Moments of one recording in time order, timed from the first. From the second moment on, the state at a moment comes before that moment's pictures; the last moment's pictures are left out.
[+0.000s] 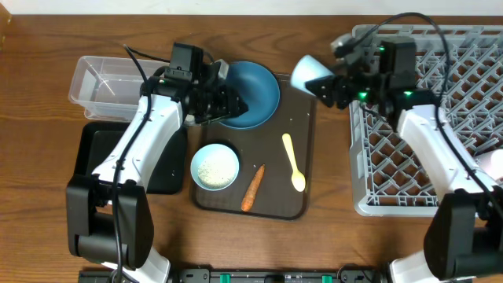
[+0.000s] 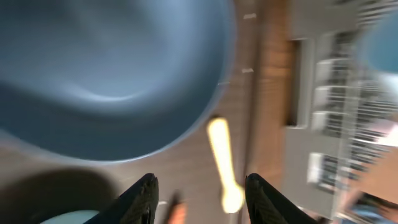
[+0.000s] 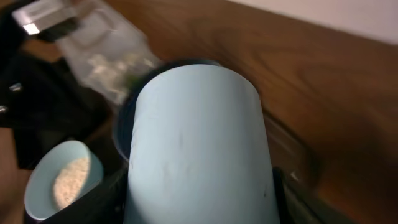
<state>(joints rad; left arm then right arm) -0.20 1.75 1.34 -0.73 0.53 -0.36 0.09 1.69 1.24 -0.30 -0.72 -0.14</state>
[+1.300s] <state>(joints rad) -0.20 1.61 1.34 -0.81 0.15 -0.30 -0.76 1.67 1.56 -0.87 -0.04 0.15</state>
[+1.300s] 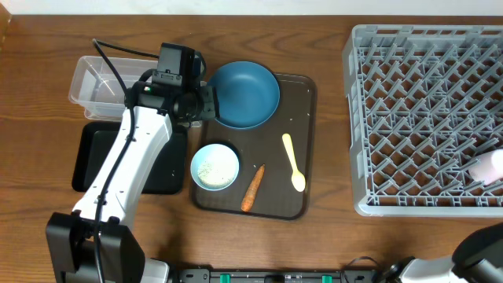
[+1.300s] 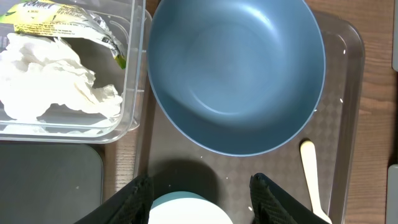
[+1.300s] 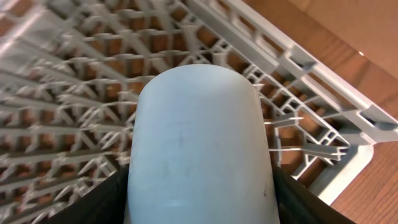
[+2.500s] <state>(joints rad) -0.20 1.61 1.34 -0.84 0.14 -0.30 -0.79 1.86 1.56 -0.74 -0.32 0.16</state>
